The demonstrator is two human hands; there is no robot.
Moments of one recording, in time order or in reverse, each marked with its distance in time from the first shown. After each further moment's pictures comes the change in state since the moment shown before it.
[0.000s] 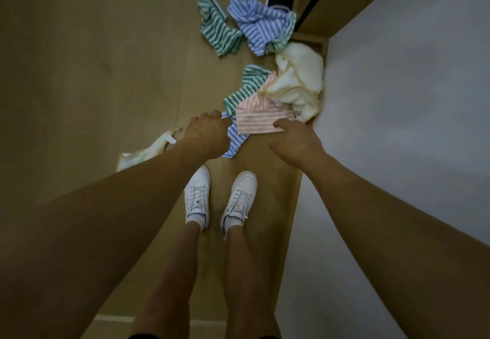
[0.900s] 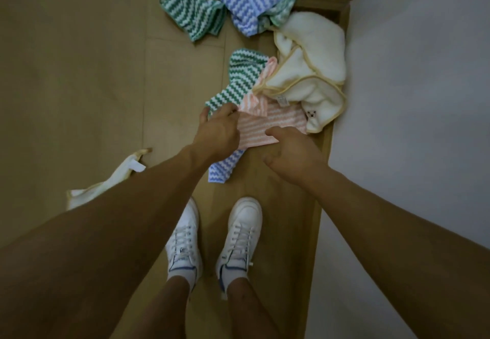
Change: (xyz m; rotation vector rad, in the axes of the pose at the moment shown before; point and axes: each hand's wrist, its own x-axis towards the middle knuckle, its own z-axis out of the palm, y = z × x) left_hand 0.189 -0.006 0.130 -0.128 0.176 0.163; right_hand 0.142 0.061 0.097 0.066 -0.070 -0.055
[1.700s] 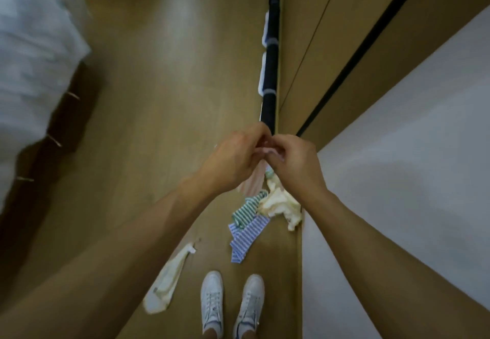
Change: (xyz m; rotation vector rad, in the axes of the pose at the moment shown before) left_hand -0.235 0.162 -0.509 -0.241 0.508 0.442; right_hand -0.278 -0.267 -0.308 0.219 0.679 -0.431
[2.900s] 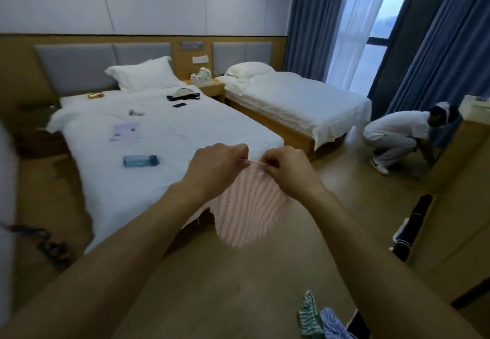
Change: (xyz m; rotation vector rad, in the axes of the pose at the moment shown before) left_hand -0.236 0.203 -0.370 0.838 0.615 -0.655; right_hand -0.080 -0.438 -0.115 -0.120 -0.316 -0.946
